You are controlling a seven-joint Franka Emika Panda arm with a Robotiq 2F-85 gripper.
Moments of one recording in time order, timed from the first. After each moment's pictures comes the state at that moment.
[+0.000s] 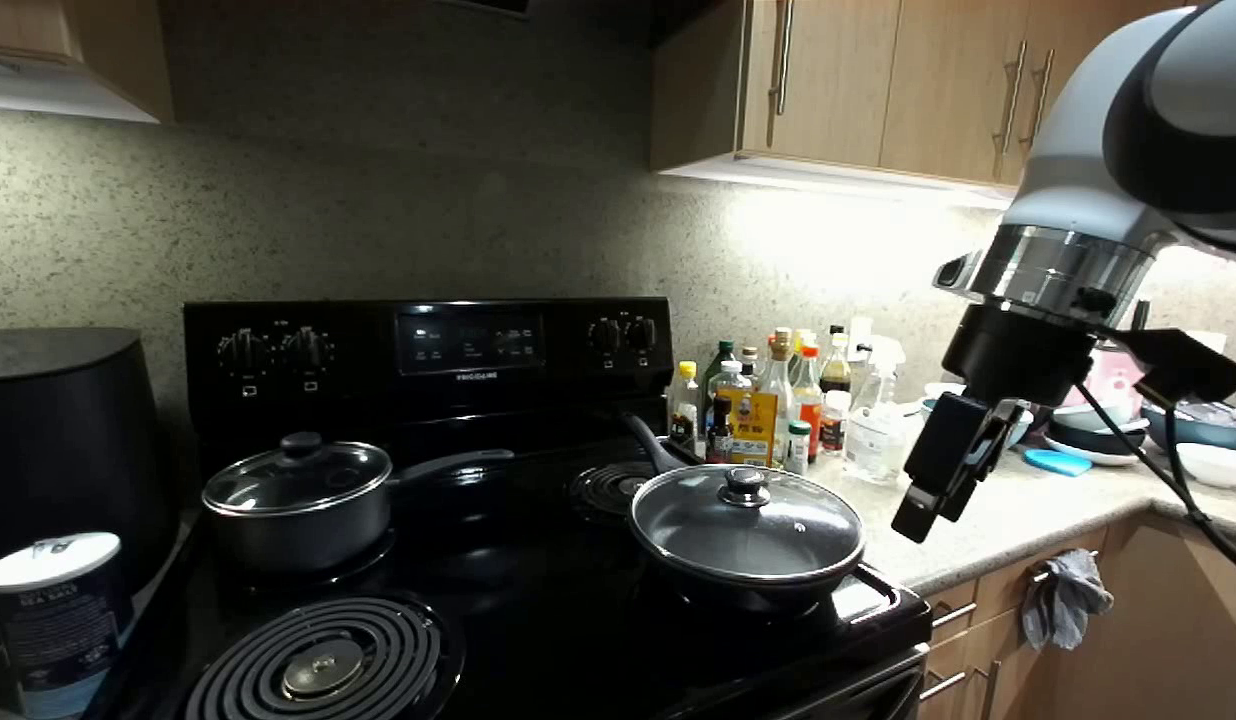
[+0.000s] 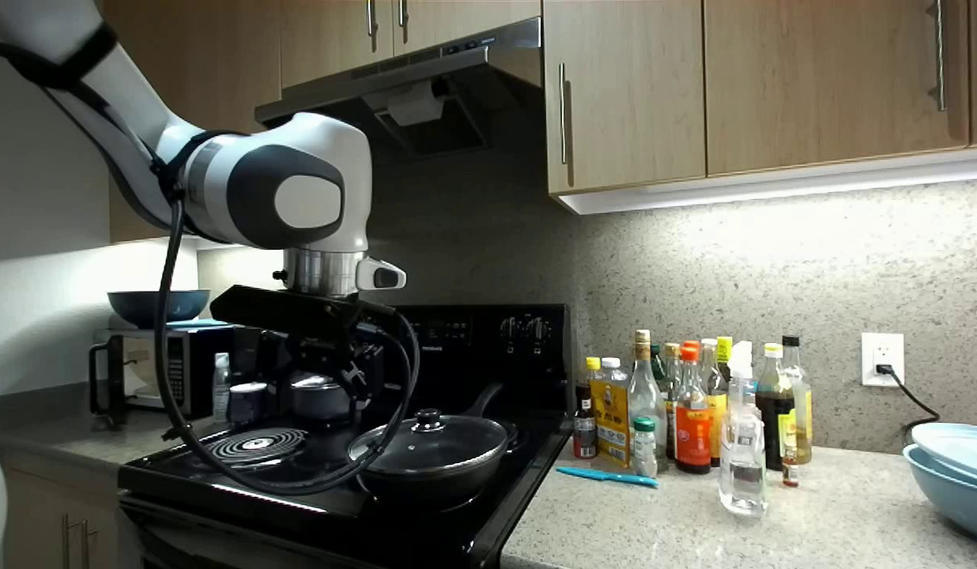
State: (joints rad) arm 0.24 -0.54 -0.07 -2.73 0.24 2.37 -0.27
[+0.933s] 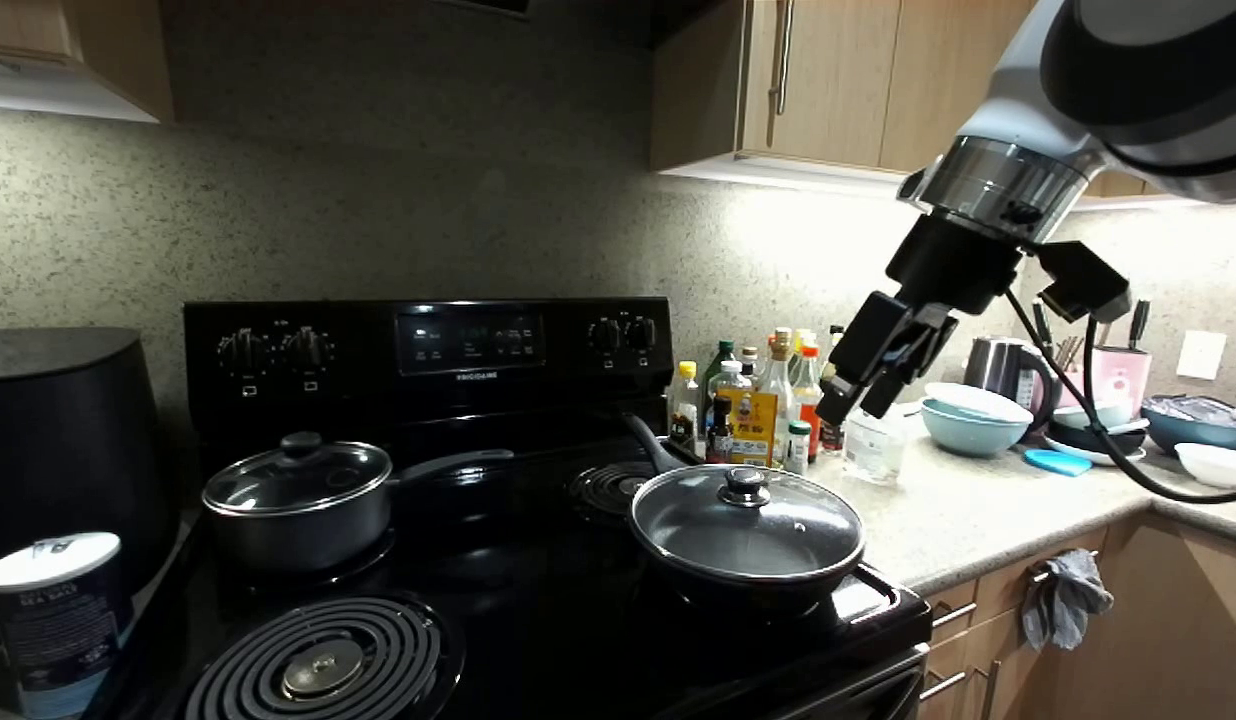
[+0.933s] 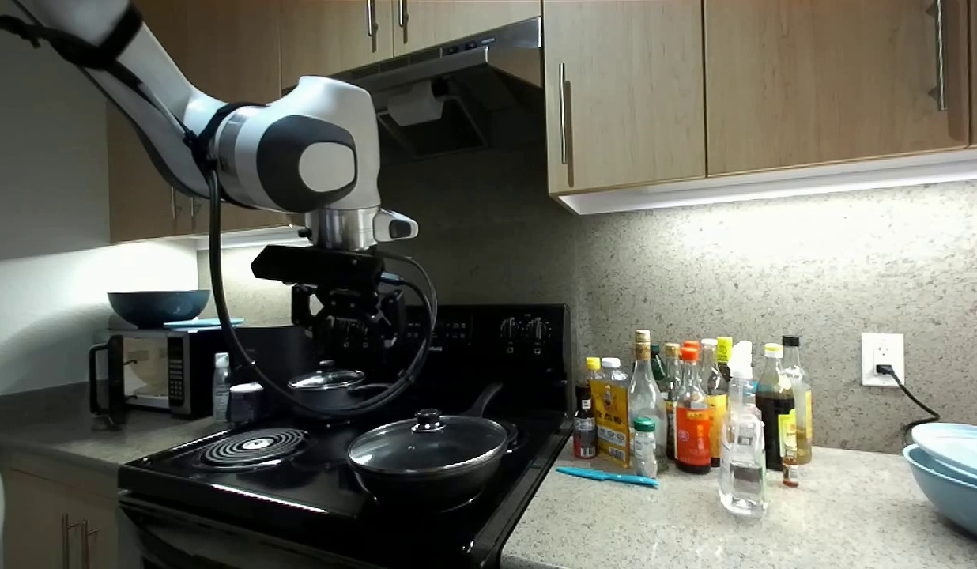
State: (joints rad) arm 0.23 -0.48 -0.04 -2.57 0.24 2.45 -0.26
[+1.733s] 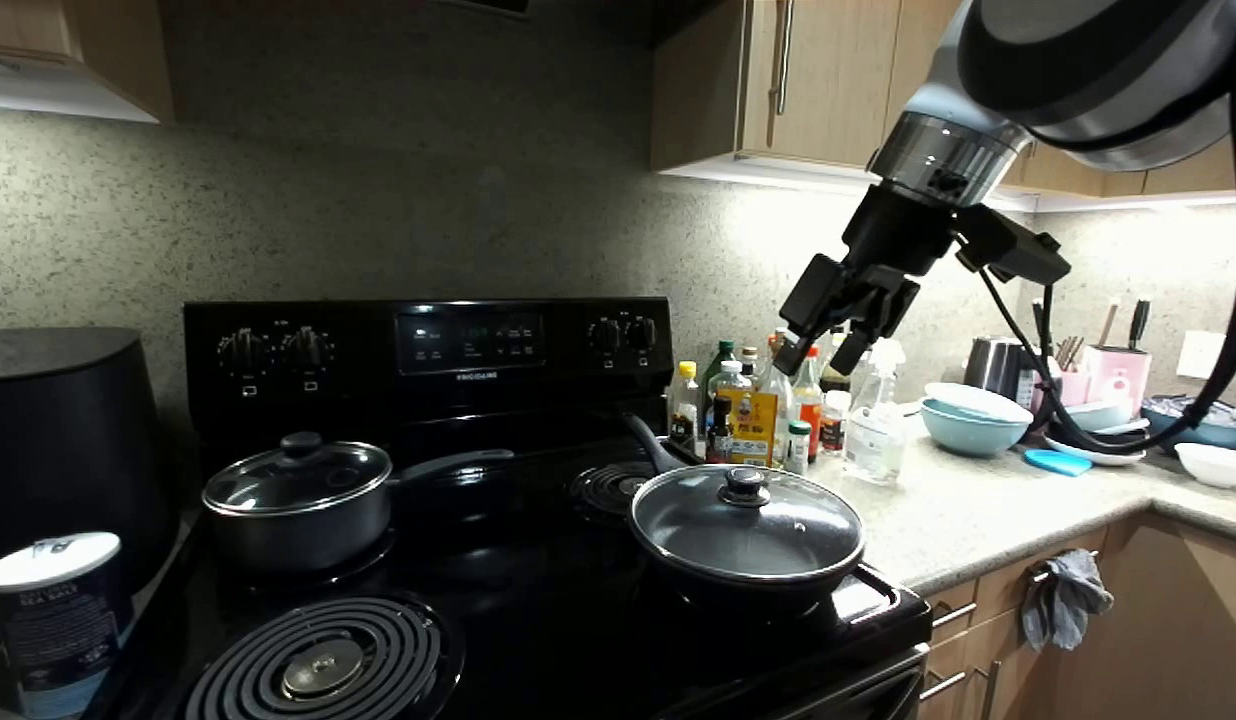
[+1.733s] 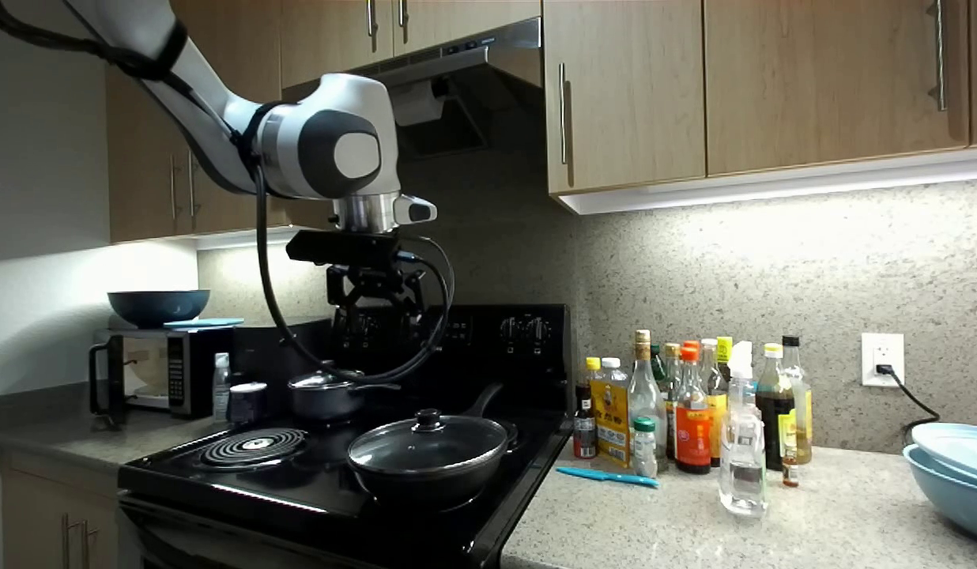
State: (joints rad) arm 0.16 -0.35 0.00 -2.40 0.19 2.45 -0.13
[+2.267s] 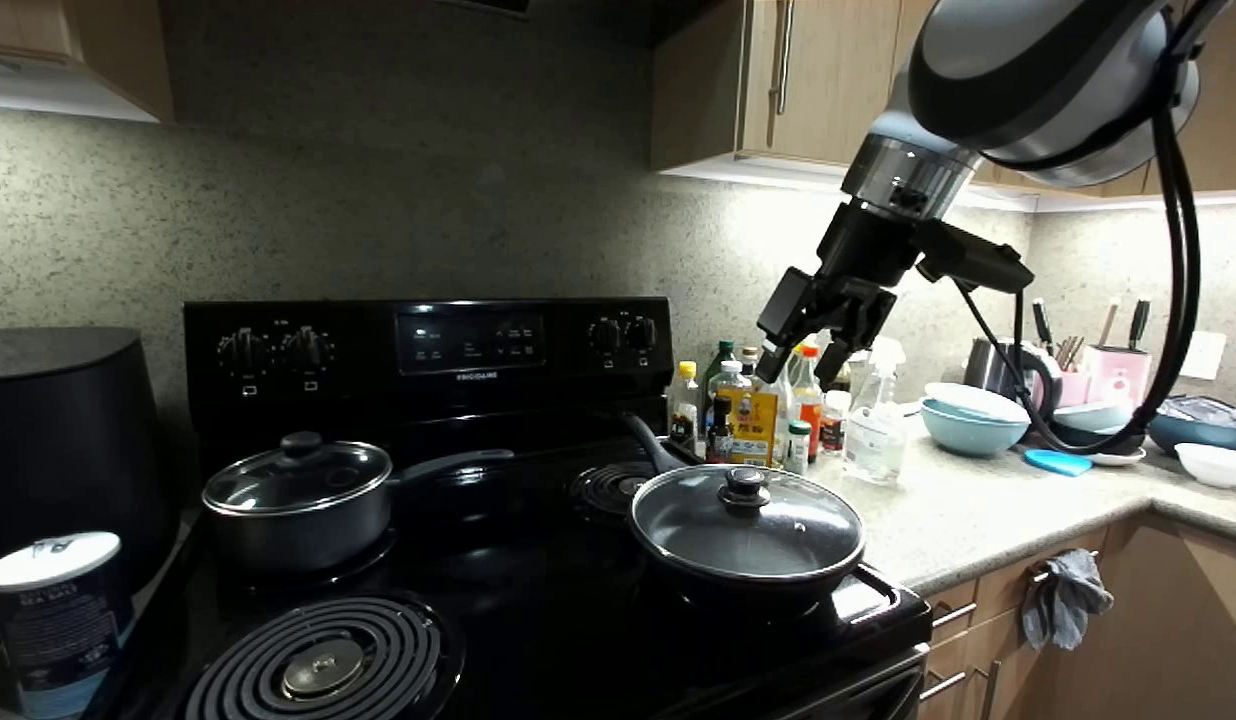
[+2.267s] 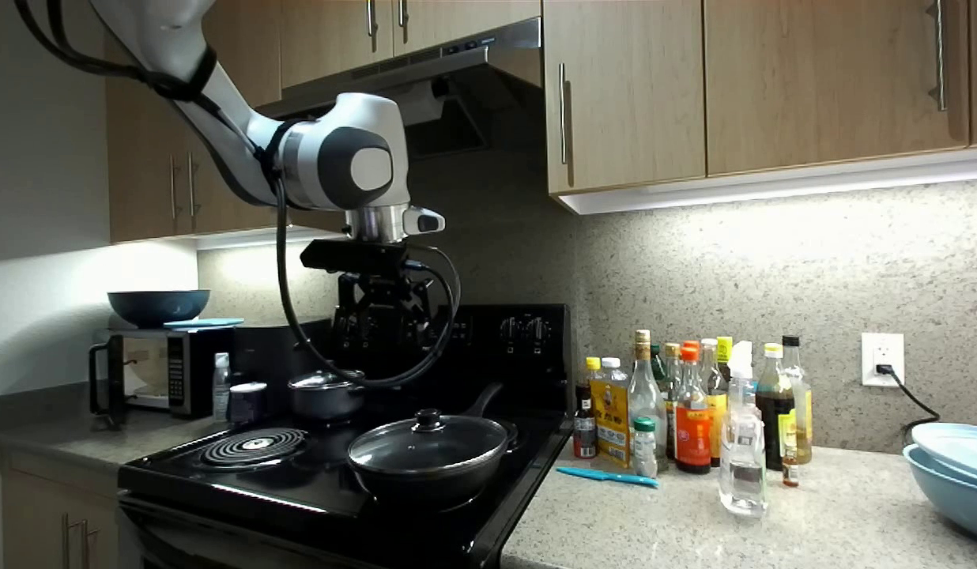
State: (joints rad) arm 0.15 -0.26 0.01 -2.34 0.18 2.44 -0.10
